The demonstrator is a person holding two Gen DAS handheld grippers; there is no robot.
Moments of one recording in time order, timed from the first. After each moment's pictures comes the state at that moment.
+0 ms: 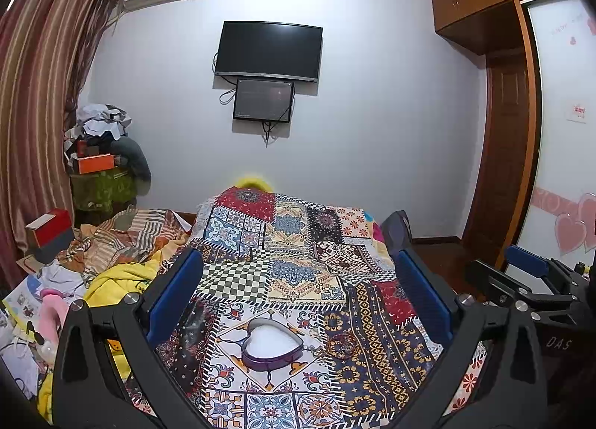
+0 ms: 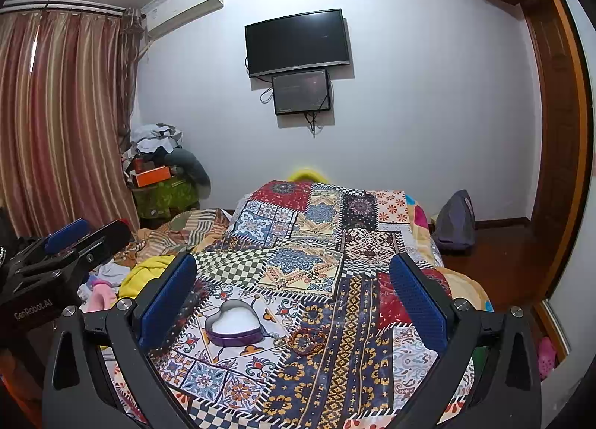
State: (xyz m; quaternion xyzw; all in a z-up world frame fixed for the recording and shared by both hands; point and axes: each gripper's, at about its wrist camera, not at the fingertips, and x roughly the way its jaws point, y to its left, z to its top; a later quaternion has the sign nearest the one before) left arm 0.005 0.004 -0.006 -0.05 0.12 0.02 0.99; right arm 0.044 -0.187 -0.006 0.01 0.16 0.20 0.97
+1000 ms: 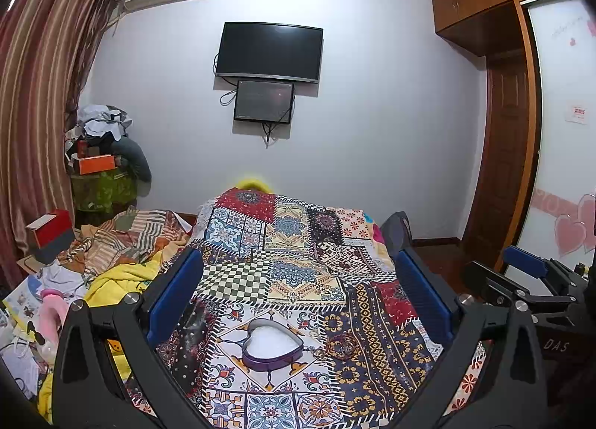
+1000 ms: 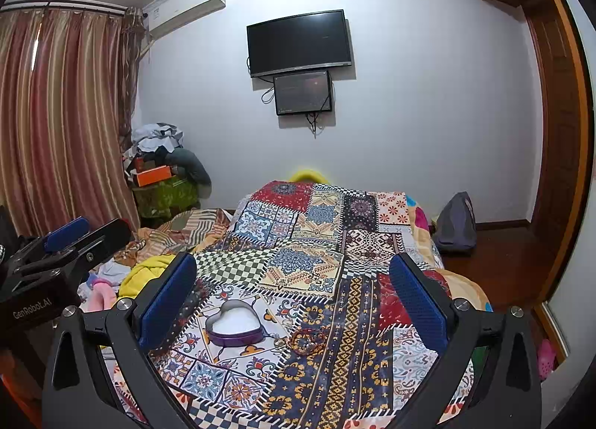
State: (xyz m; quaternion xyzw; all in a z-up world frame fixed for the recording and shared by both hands) left arm 0.004 0.003 -0.004 -0.05 0.12 0.02 0.99; right arm 0.043 -0.186 -0.006 0.01 0.16 0.20 0.97
